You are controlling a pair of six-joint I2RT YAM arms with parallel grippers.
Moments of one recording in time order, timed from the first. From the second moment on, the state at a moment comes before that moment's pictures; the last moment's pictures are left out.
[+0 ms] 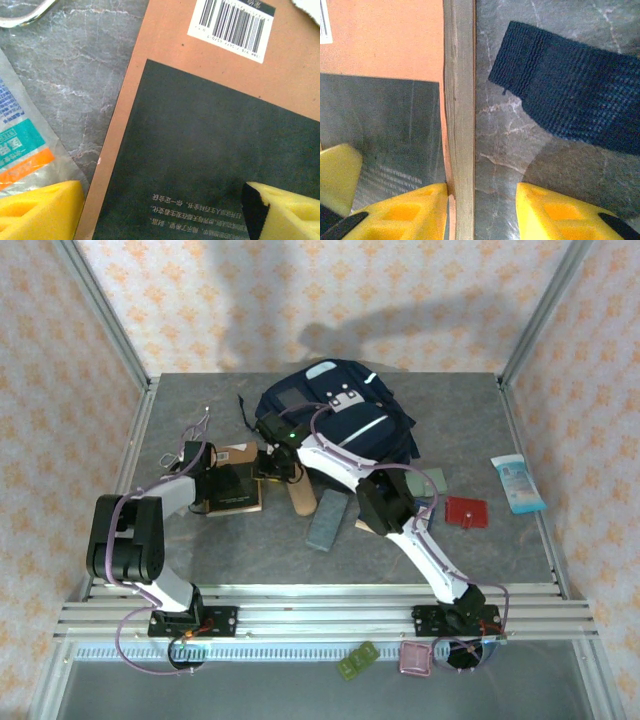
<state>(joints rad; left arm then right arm) 0.03 1.57 0.75 -0.20 -0.02 -0.54 0.81 2.58 2.32 -0.82 -0.28 0.75</state>
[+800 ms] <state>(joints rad) -0.01 1.47 0.61 -0.01 0.13 -0.56 0.77 2.58 2.30 -0.77 -0.30 0.77</state>
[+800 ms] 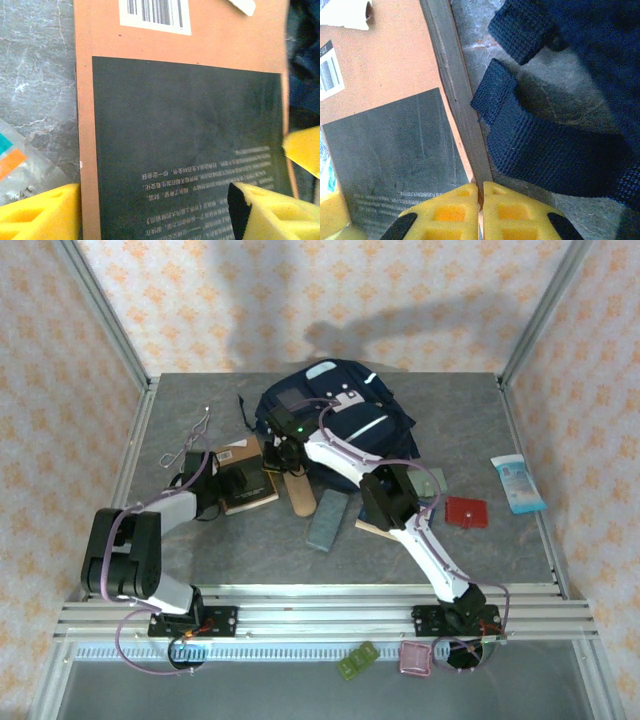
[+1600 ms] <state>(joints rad) -0.04 1.42 0.62 0.07 0.22 -0.58 0.76 2.57 2.27 -0.72 -0.30 0.77</state>
